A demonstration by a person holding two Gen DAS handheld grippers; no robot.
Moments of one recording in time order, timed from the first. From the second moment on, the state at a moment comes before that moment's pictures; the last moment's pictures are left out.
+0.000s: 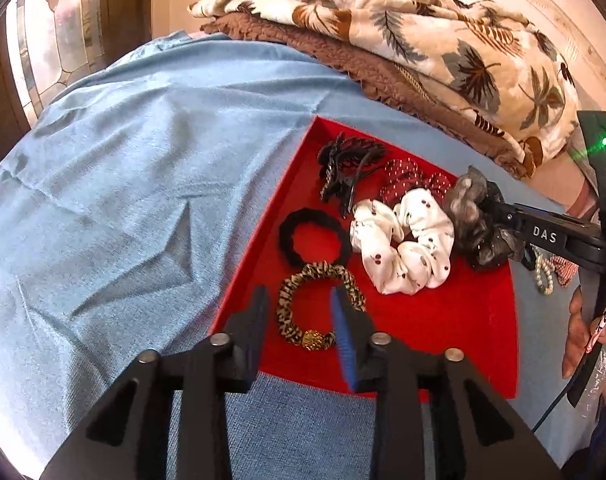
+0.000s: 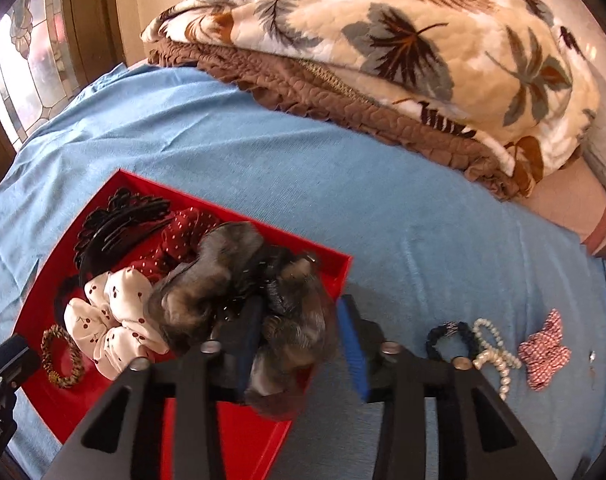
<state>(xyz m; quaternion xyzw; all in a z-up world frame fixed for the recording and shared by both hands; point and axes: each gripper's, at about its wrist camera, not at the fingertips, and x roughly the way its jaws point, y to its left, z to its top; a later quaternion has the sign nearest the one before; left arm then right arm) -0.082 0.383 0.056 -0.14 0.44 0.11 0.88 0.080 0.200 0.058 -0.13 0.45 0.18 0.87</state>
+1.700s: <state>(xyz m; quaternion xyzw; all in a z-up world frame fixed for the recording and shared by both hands) -0.101 0.337 0.054 -0.03 0.44 0.15 0.89 -0.021 0.027 0.059 0.00 0.46 0.14 0.87</state>
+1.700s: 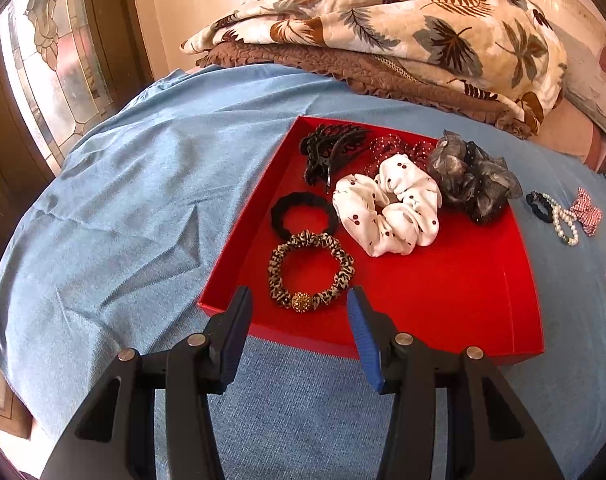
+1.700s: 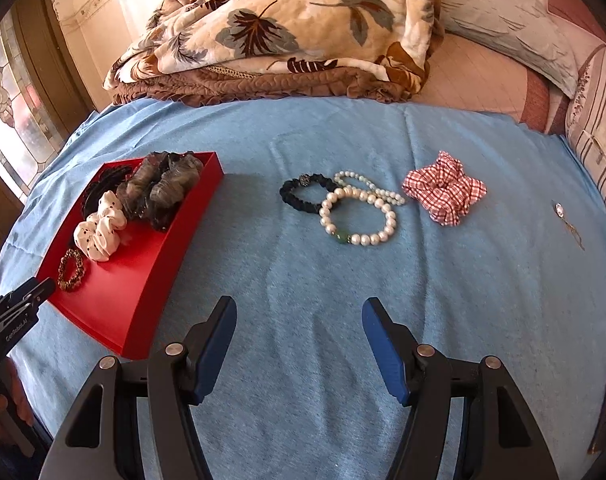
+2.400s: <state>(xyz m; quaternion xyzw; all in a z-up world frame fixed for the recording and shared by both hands) -0.109 0.238 0.109 -0.02 0.40 0.04 0.92 -0.023 -0.108 0.038 0.09 0.46 0.07 0.88</state>
